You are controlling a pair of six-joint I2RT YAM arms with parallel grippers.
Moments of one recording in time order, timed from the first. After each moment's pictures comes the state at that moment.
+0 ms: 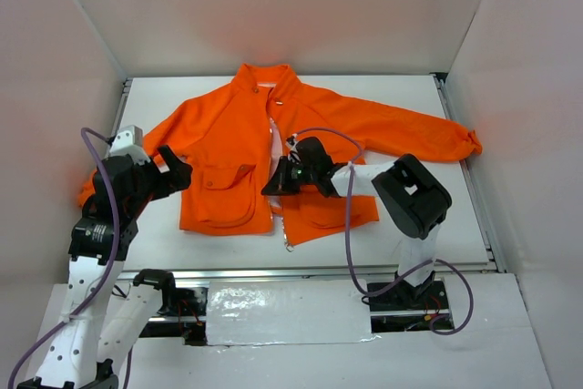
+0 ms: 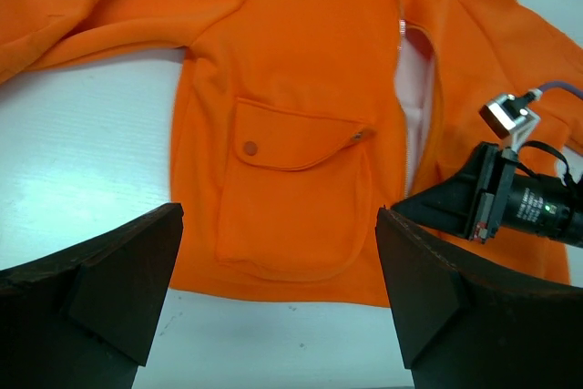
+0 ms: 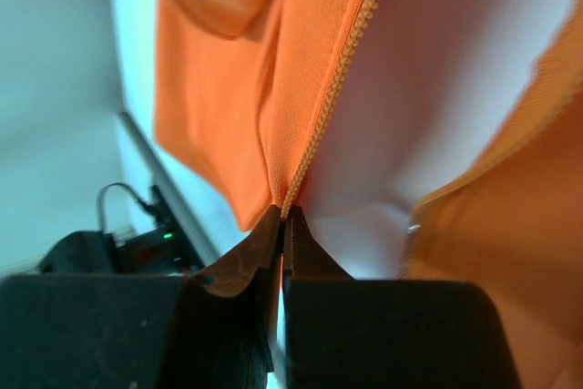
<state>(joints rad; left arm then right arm) -0.10 0.65 0.91 -0.70 -0.06 -0.42 0.67 1.90 0.97 0.29 -0.49 0.86</state>
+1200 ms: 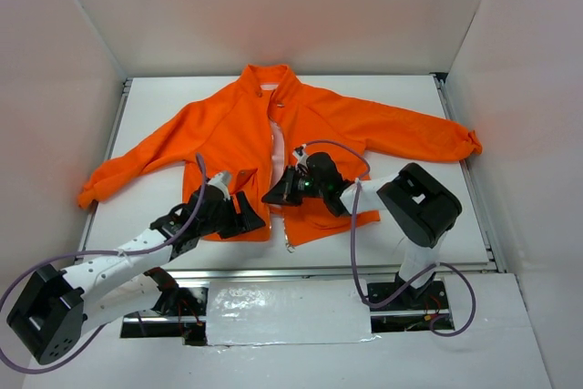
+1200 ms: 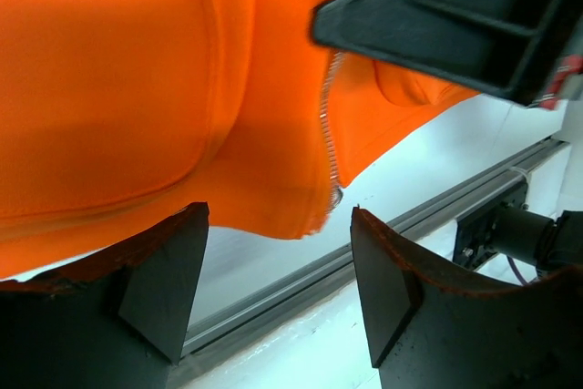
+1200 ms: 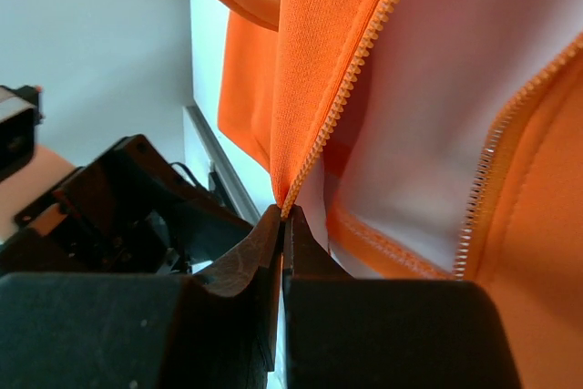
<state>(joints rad) -0.65 0.96 0.42 -0.15 0.12 -0.90 0.69 1.78 0.74 0.61 -0.51 1.06</state>
